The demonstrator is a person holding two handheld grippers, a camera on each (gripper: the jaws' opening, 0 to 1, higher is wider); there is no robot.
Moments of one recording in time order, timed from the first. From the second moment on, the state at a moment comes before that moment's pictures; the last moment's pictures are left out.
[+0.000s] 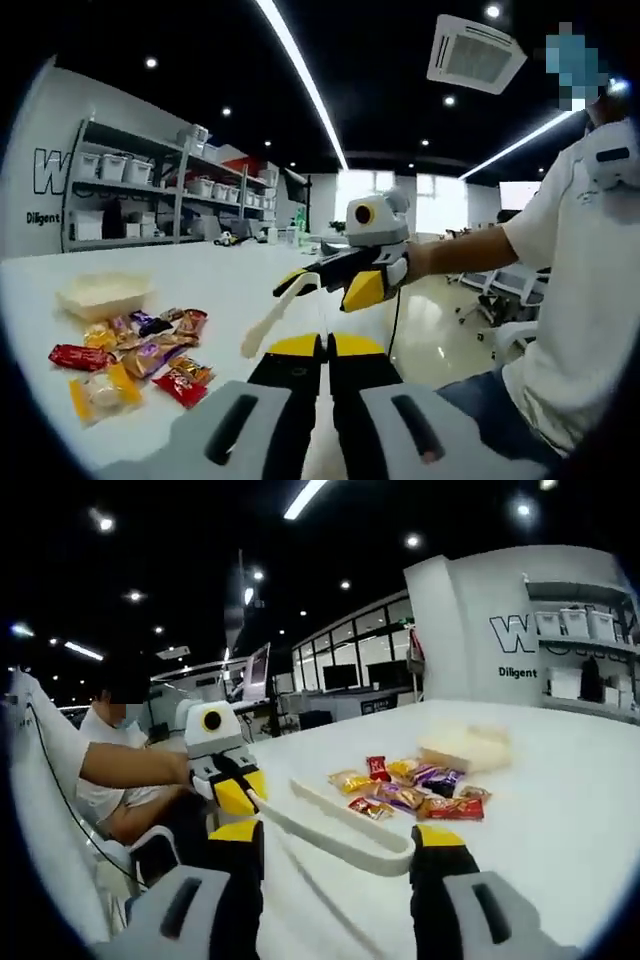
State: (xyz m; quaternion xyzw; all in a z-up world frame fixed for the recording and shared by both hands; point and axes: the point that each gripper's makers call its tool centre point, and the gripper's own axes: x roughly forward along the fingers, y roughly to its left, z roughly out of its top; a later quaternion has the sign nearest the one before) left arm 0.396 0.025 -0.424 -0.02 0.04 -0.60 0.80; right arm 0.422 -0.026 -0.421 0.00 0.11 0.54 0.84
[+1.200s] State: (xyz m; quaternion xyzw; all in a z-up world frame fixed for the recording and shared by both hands) left arm 0.370 0.016 -0.373 -0.14 -0.02 -0.64 0.76; right arm 0.390 -0.025 -0.333 0.20 0.02 0.61 0.76
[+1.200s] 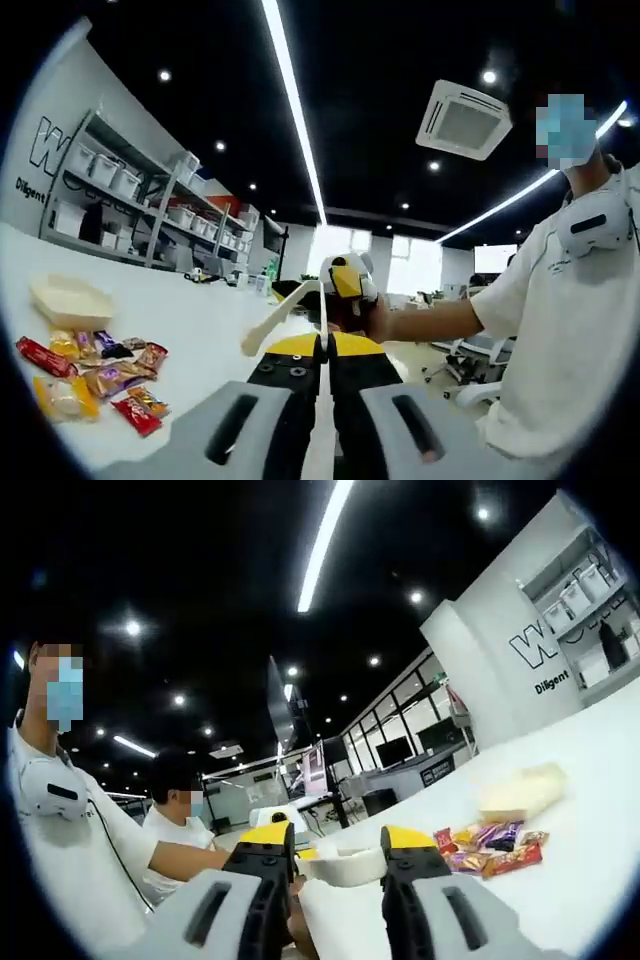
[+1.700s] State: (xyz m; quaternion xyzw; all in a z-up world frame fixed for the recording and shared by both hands) left arm 0.356 -0.002 -0.356 -0.18 -0.05 -0.65 0.74; right arm 0.371 0.009 -0.334 0.14 0.03 0.65 0.75
